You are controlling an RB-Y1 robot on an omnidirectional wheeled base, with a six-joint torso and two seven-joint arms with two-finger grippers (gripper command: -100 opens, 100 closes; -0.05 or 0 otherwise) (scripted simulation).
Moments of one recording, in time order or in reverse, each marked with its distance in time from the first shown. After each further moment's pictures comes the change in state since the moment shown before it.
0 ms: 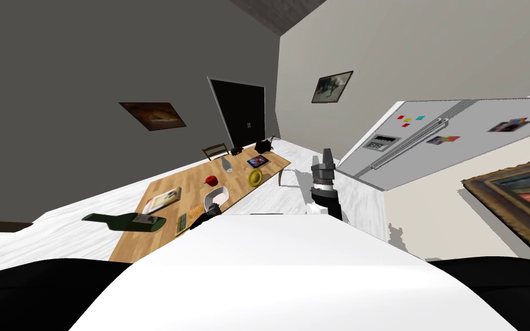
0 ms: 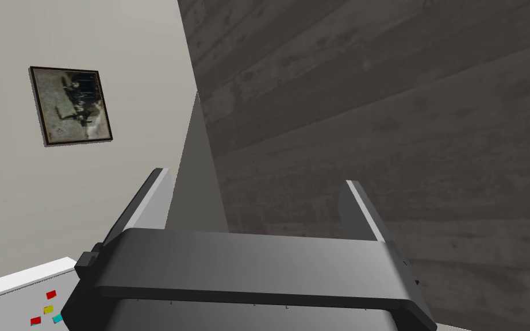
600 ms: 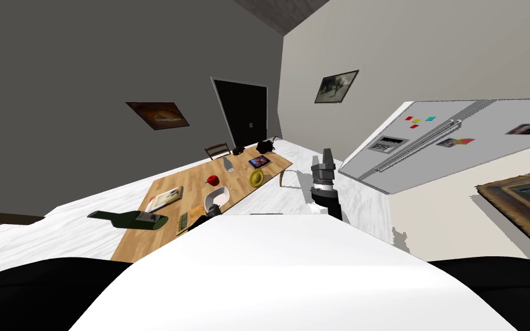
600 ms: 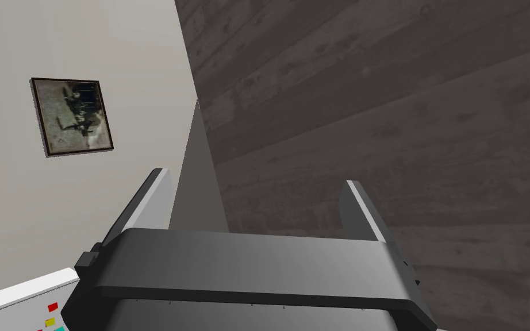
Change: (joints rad) left arm 0.042 -0.026 0.005 -0.050 0.054 0.011 -0.083; right arm 0.000 0.000 0.000 0.000 0.000 0.000 0.000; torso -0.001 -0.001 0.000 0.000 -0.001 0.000
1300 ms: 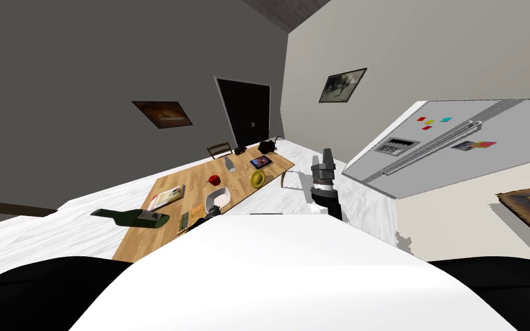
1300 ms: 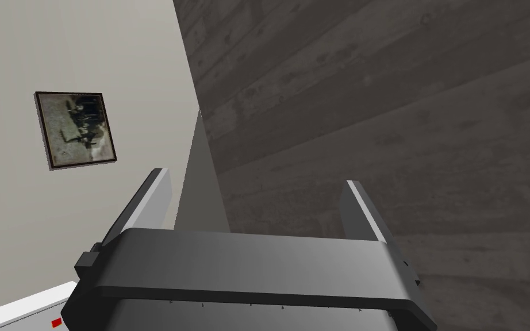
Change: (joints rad) left arm 0.055 -0.033 0.007 -0.066 0.075 0.016 -0.114; right arm 0.000 0.000 0.000 0.000 0.000 0.000 0.000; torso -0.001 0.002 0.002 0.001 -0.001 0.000
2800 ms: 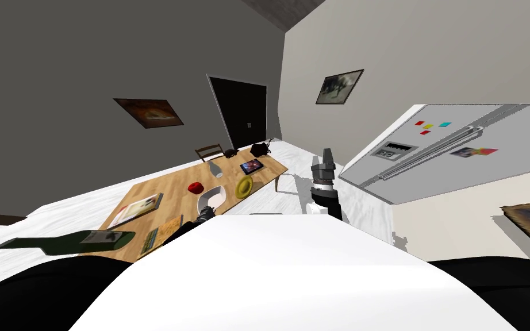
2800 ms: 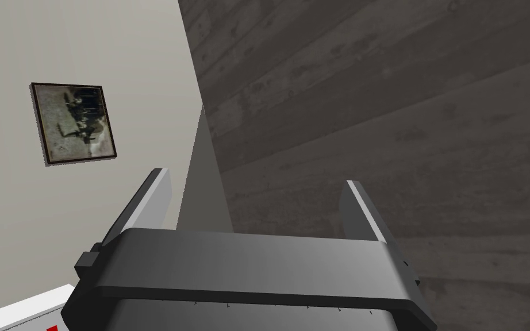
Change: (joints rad) left arm 0.153 -0.012 0.045 -0.300 0.049 0.158 0.032; right arm 0.000 0.000 0.000 0.000 0.000 0.000 0.000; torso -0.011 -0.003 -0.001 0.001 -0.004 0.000
